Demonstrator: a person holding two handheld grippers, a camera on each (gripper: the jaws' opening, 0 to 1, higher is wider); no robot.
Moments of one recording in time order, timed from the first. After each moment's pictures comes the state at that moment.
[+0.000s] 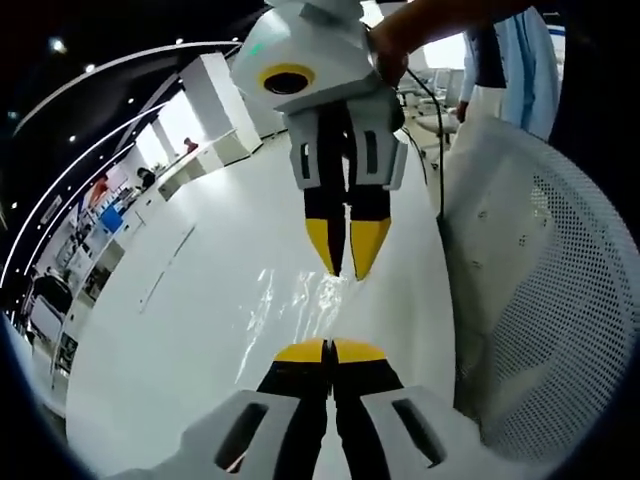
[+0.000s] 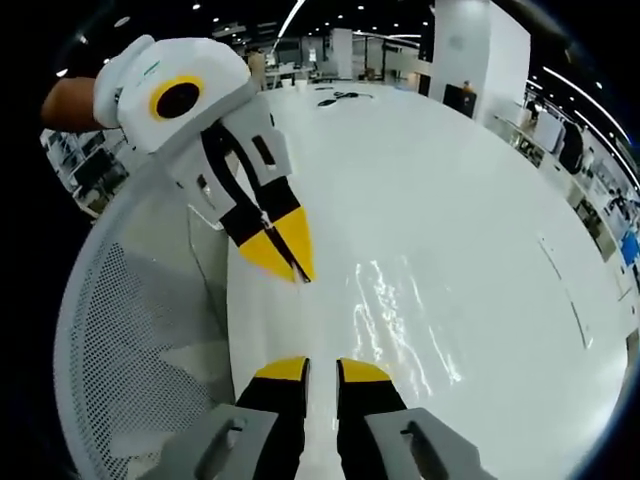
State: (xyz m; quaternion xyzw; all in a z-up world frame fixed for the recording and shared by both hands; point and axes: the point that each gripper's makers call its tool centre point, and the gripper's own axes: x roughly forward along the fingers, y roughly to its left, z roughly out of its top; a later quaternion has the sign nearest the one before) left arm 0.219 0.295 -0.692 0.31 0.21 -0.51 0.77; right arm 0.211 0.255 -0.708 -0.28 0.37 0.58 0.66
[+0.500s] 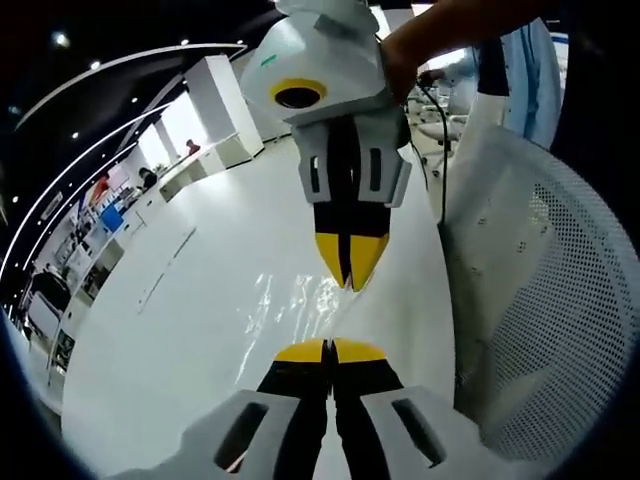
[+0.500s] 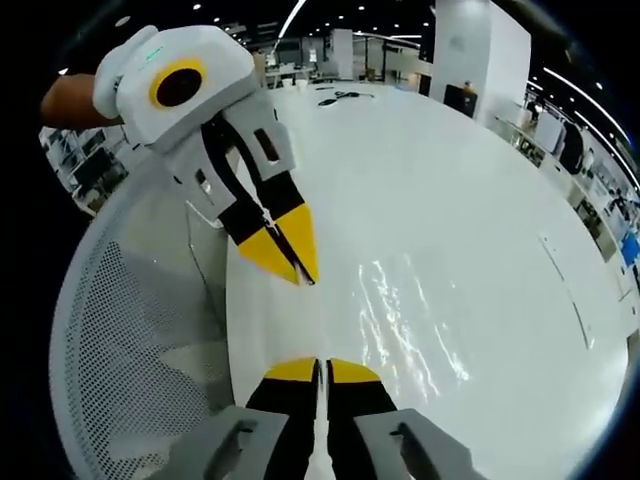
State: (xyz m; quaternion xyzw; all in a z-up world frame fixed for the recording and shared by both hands) left arm 0.217 0.292 -0.690 0.30 0.20 -0.52 0.78; right arm 0.213 0.257 -0.715 -0.29 0.37 0.58 0.66
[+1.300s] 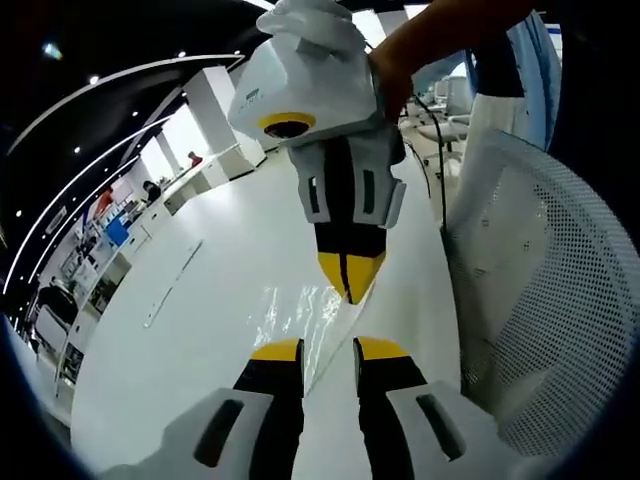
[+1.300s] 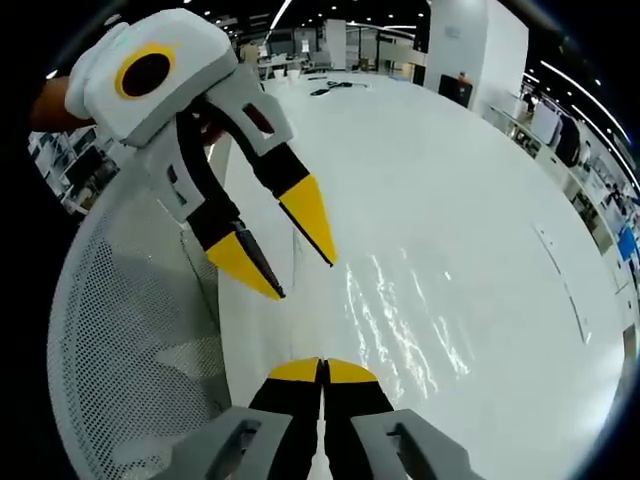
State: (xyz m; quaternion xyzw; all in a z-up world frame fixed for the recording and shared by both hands) left arm 0.217 0.289 -0.676 0.31 0.17 -0.52 0.78; right arm 0.214 0.262 -0.716 -0.30 0.39 0.56 0.66
